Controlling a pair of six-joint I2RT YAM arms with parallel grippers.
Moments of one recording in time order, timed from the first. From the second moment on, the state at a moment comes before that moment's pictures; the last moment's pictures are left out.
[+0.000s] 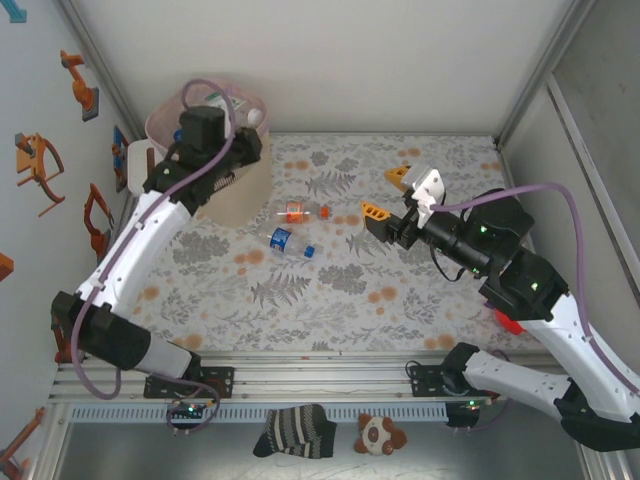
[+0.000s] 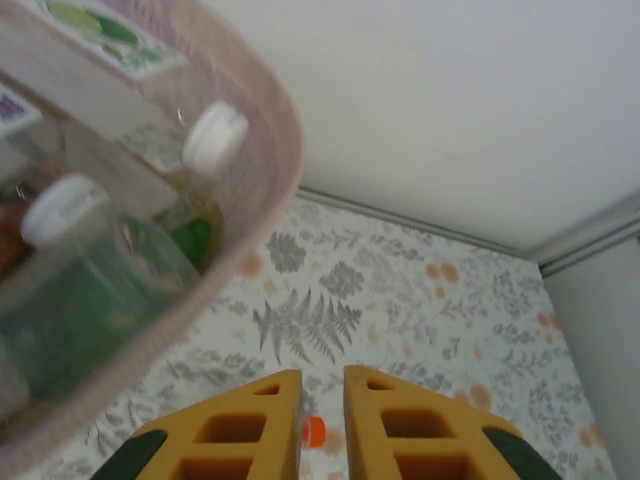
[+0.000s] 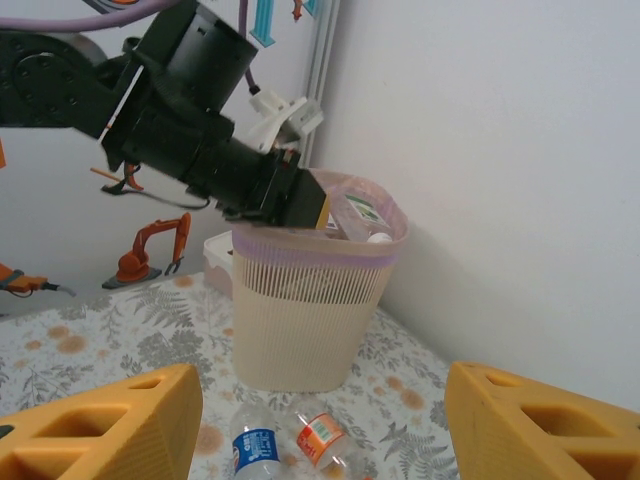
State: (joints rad) left arm -0.50 1.45 1.54 -0.57 -0.10 -0.56; right arm 0.81 0.88 1.29 -0.44 -0.09 -0.20
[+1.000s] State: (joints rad) left arm -0.65 1.82 1.39 -0.80 -0.31 -1.32; right arm 0.81 0.87 1.28 -0.44 -0.09 -0.20
